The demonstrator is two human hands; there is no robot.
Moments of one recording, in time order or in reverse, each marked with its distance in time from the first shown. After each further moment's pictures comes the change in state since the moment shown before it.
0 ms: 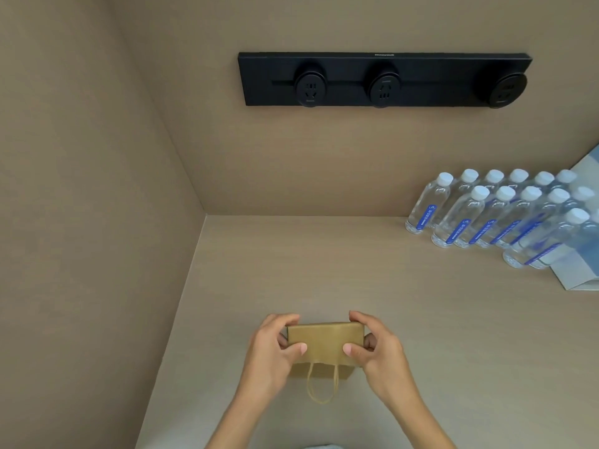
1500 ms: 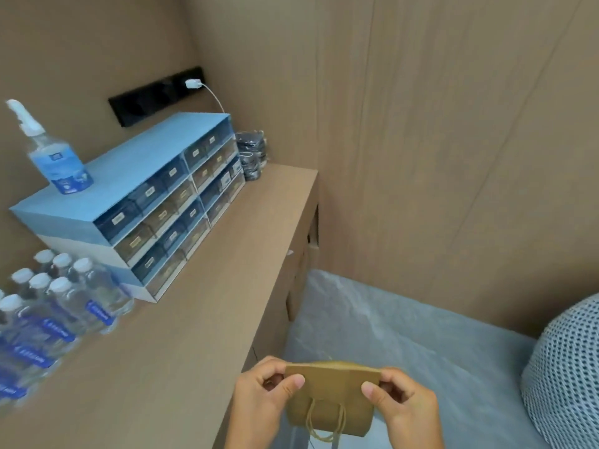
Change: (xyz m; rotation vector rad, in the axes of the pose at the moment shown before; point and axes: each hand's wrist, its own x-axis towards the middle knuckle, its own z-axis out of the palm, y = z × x) left_hand -0.256 0.180 0.444 -0.073 -1.189 0.466; right_hand -0.375 0.192 -0.336 0.559 1.482 0.146
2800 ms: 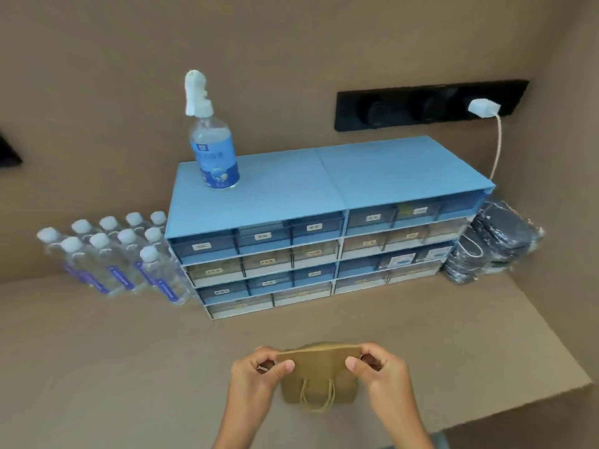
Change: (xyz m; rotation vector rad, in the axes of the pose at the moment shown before) left_hand 0.385 -0.023 -0.047 -0.140 1.106 -0.251; right_hand 0.504 -0.028 0.352 -0.303 -1.208 -0.142
